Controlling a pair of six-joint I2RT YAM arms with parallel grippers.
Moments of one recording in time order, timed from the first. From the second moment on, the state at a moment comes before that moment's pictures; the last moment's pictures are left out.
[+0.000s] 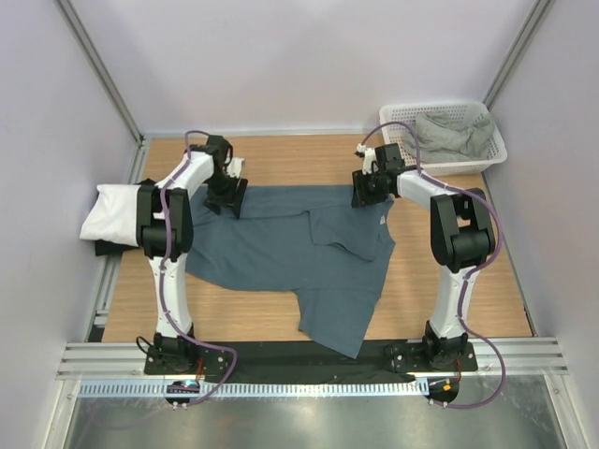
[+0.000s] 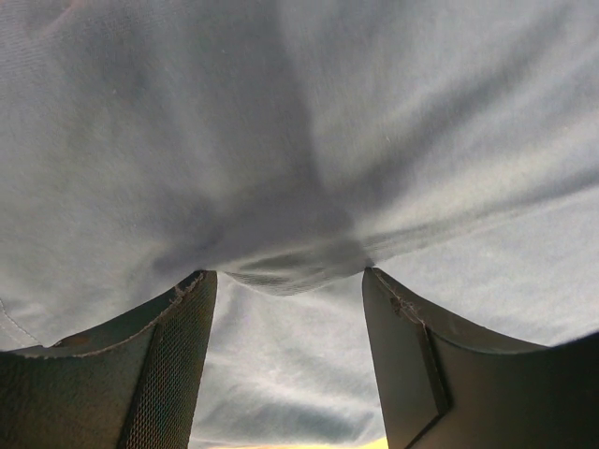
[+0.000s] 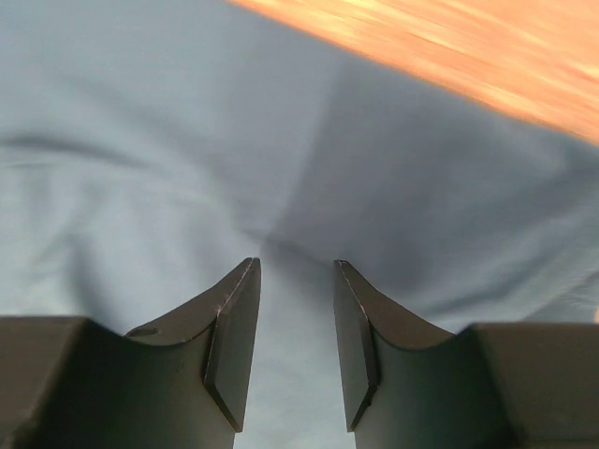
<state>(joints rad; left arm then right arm) -0.14 2.19 1.77 -0.96 0.13 0.11 0.24 1.97 1.37 -0.33 -0.31 -0.02</state>
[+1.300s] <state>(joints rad) -0.19 2.50 2.29 -1.05 -0.04 0.16 0.20 2.48 2.07 -0.32 -0.03 -0.17</state>
